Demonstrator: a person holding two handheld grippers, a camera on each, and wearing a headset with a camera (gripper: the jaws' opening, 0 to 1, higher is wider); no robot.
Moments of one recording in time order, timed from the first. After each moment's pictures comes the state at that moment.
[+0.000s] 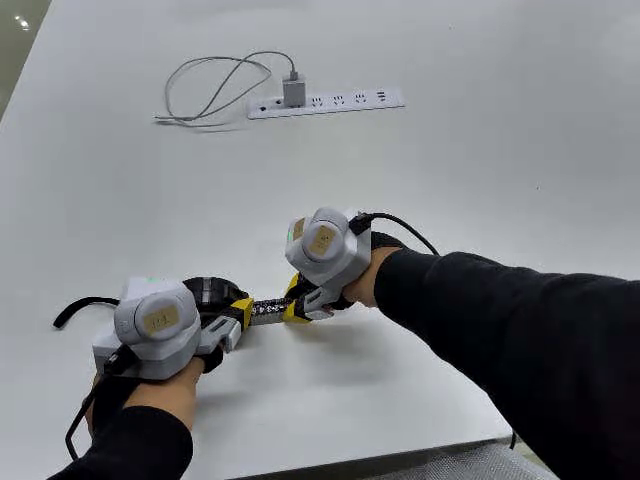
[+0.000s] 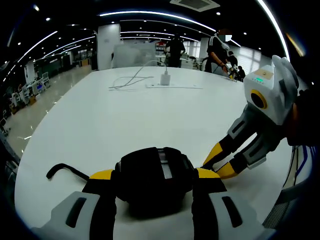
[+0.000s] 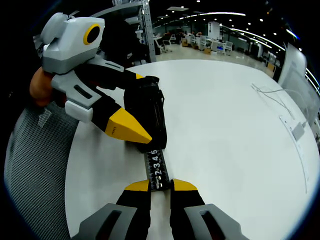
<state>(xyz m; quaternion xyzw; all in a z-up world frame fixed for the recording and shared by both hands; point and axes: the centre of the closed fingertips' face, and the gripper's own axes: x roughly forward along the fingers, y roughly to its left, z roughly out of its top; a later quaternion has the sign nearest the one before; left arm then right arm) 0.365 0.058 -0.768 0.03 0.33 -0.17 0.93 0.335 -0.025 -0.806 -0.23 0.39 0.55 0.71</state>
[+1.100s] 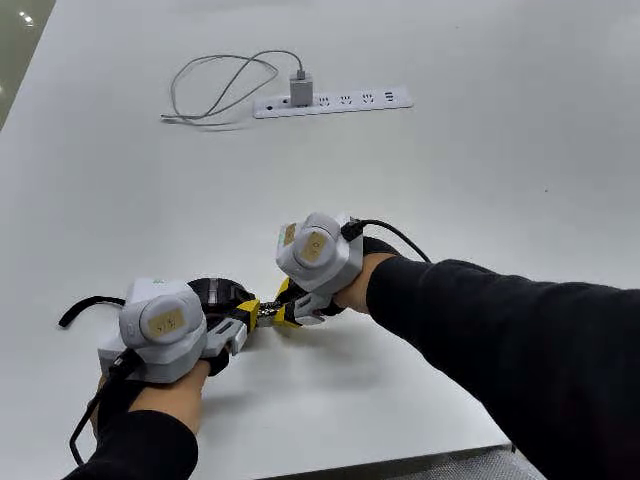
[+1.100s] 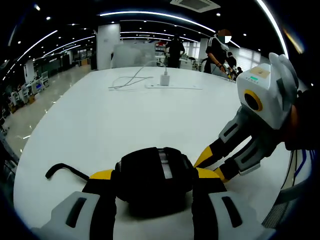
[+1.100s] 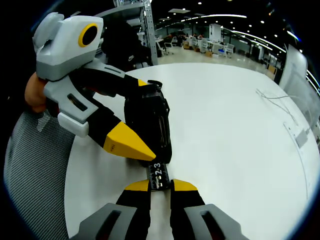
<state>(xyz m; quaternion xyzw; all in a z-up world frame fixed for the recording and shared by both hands) 0.365 0.059 -0.768 0.03 0.33 -0.18 0.93 0.337 -0.002 -0.806 -0.23 0.38 0.55 0.71</state>
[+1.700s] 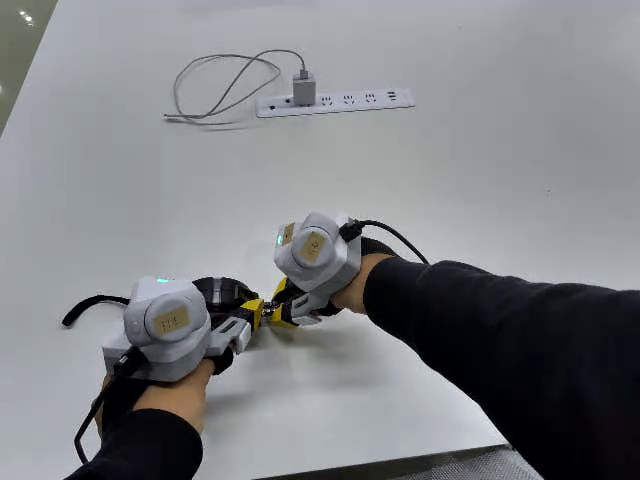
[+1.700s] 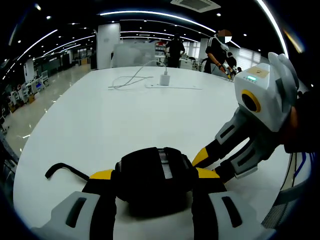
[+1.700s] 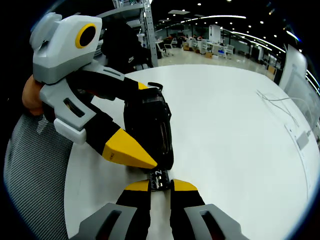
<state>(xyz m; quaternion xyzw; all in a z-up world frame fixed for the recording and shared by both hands) 0.366 0.059 -0.767 0.02 0.33 -0.18 0.93 0.339 0.007 -0.806 -0.22 0.37 0.56 0.71</state>
